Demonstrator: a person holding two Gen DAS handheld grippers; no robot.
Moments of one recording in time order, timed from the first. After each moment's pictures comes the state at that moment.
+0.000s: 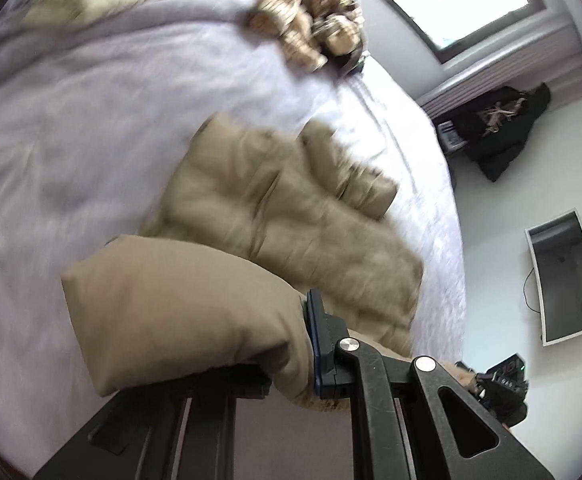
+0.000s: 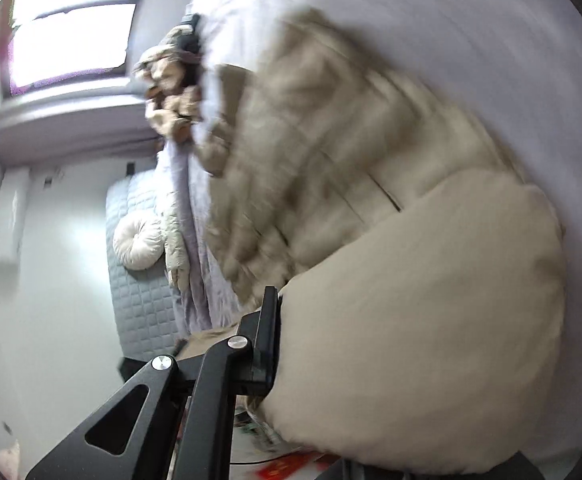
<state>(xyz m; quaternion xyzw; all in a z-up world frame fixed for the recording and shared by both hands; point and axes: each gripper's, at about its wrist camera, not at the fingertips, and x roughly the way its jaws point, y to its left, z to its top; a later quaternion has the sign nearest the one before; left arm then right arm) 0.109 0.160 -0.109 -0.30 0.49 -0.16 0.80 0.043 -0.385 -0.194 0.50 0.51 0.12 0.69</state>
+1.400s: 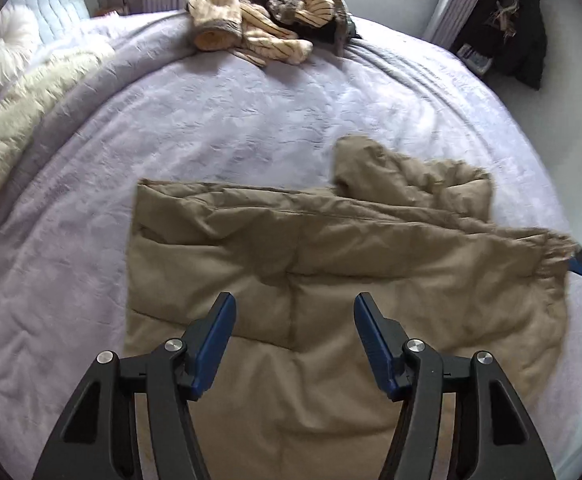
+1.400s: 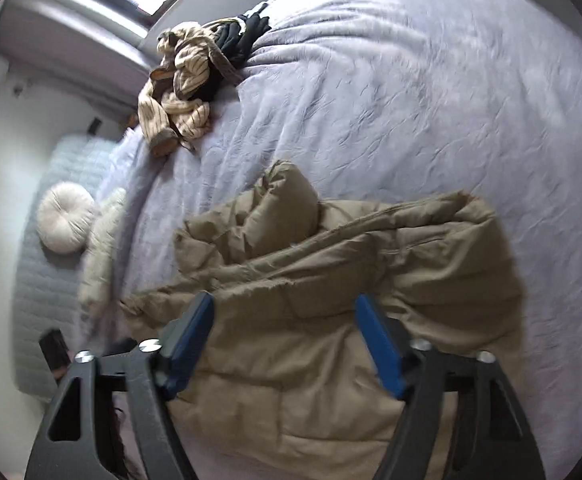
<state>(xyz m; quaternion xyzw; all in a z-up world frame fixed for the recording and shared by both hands) 0.274 0.096 -0.177 -0.05 0.51 -0.11 0.85 0.277 -0.340 -0.156 0.24 0.51 0.07 0.82</state>
